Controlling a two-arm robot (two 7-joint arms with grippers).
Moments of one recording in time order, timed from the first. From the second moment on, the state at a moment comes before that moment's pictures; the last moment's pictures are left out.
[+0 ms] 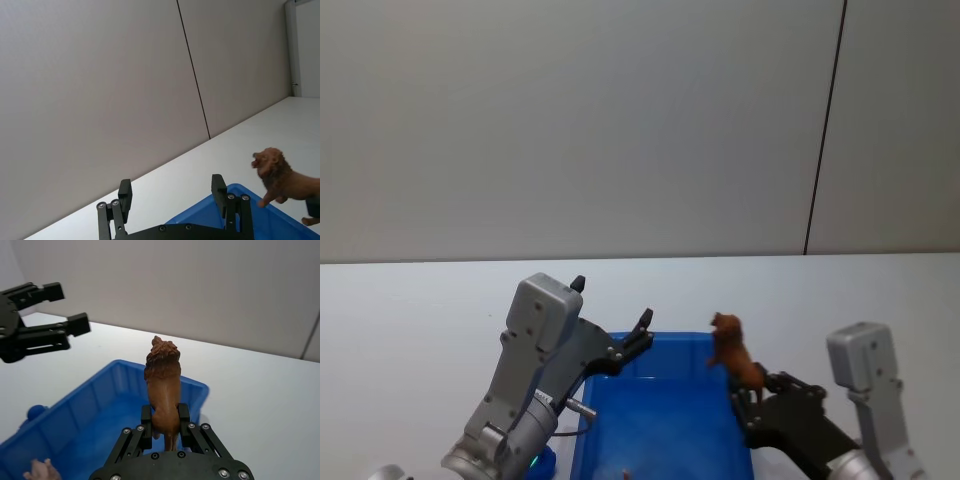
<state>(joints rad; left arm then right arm) -0.24 0.38 0.45 -1.63 -0.20 0.01 -0.01 0.03 0.15 -0.29 -1.68 0.14 0.19 0.19</state>
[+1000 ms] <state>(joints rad) -0.24 0.38 0.45 -1.63 -0.20 0.01 -0.01 0.13 0.08 -0.30 -1.53 0.17 0.20 0.22</state>
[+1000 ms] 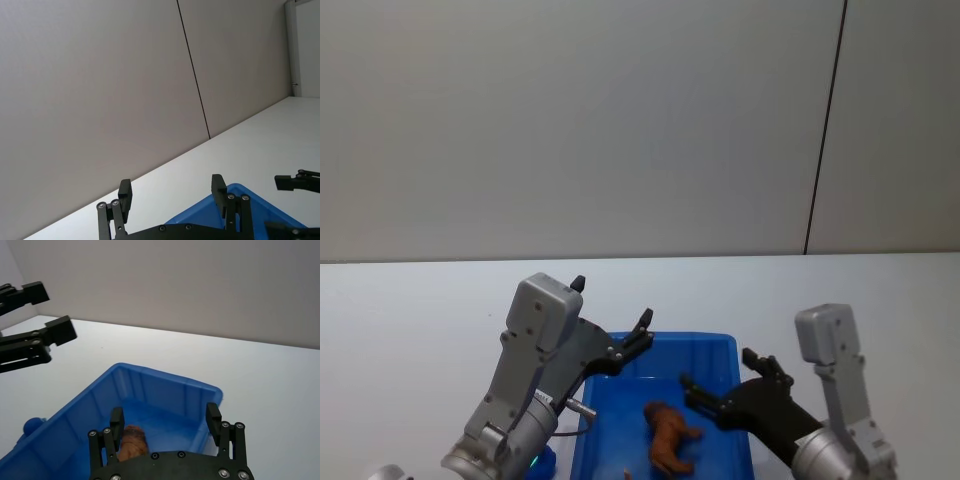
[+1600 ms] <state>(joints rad) -0.24 0.38 0.45 -1.63 -0.20 0.01 -0.01 0.05 0.13 -0.27 -1.64 0.18 0.16 0.07</state>
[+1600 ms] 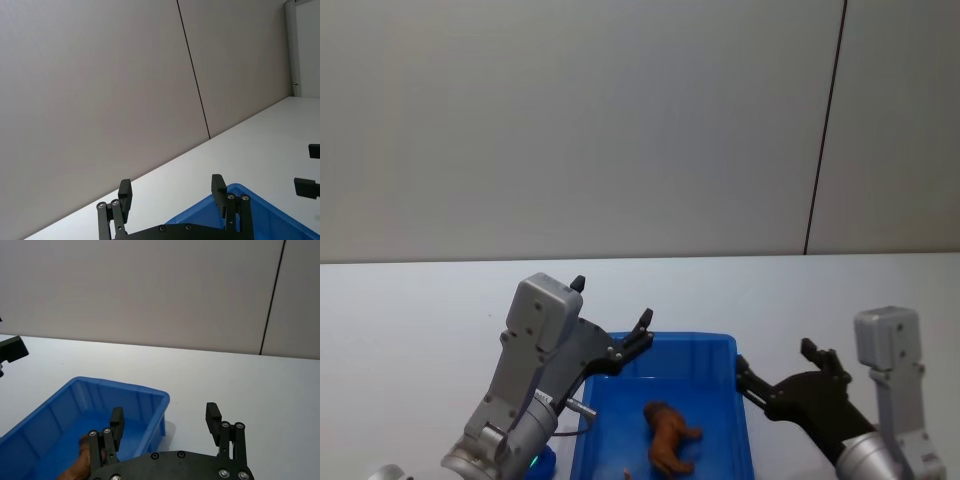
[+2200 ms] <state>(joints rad) -0.23 0.39 0.45 -1.63 -0.20 0.03 -0.01 0.02 0.15 -0.26 -1.69 0.19 0.15 0.01</state>
